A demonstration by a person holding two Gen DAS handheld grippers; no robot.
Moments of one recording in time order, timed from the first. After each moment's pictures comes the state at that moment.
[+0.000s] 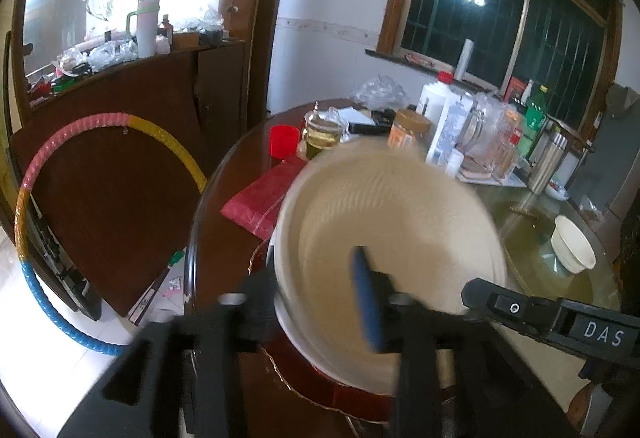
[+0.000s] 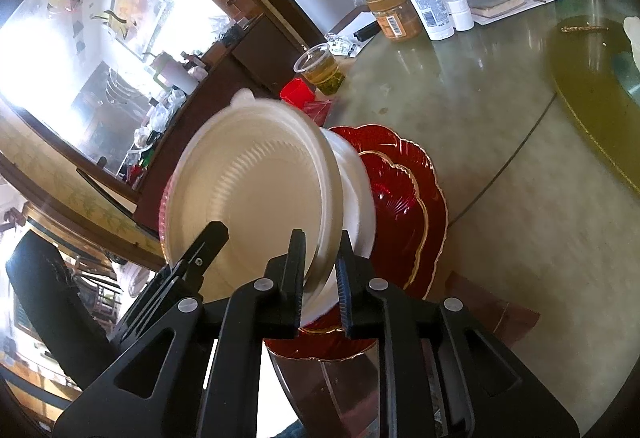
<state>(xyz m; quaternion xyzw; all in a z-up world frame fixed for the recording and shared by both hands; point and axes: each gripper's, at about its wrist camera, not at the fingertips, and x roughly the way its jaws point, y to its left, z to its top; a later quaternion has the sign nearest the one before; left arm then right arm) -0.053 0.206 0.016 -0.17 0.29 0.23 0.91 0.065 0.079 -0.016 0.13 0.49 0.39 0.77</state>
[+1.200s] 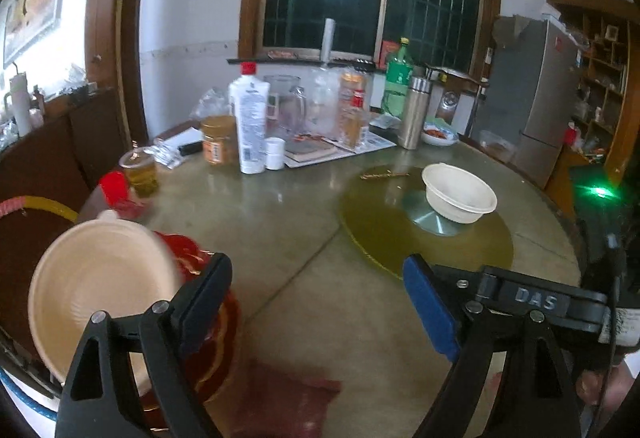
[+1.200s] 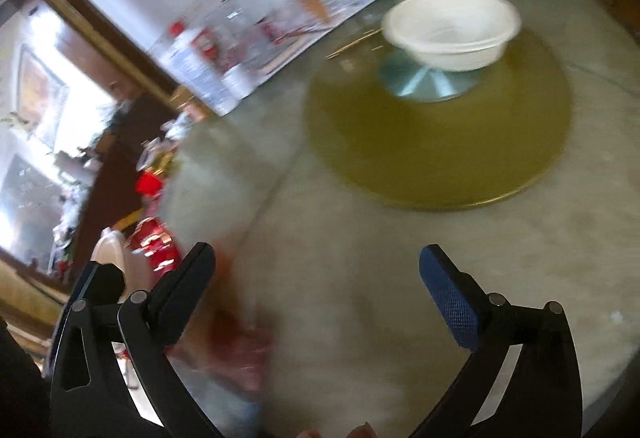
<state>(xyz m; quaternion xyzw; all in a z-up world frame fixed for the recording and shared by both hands) 0.025 0.054 0.028 -0.06 0.30 0.04 0.95 0.117 -0.121 -0.034 0.18 0.49 0.16 0.84</state>
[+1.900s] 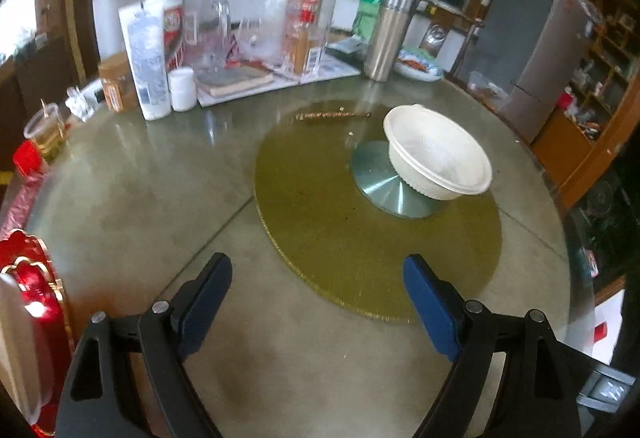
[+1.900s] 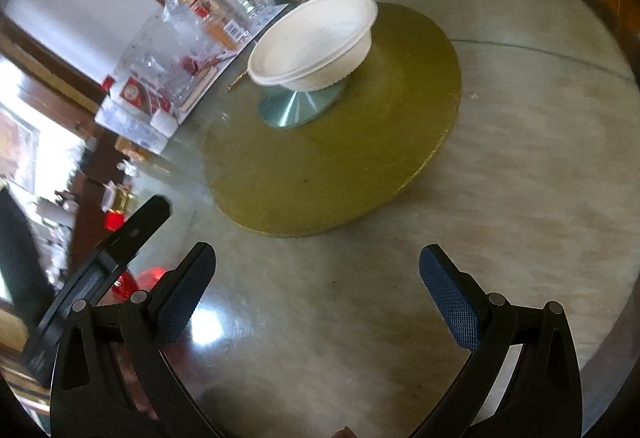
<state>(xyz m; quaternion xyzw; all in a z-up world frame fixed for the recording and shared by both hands) 0.139 -0.007 -0.011 -0.10 0.44 -0.01 0.89 0.140 -0.230 -0.045 0.24 0.52 0.10 0.82</state>
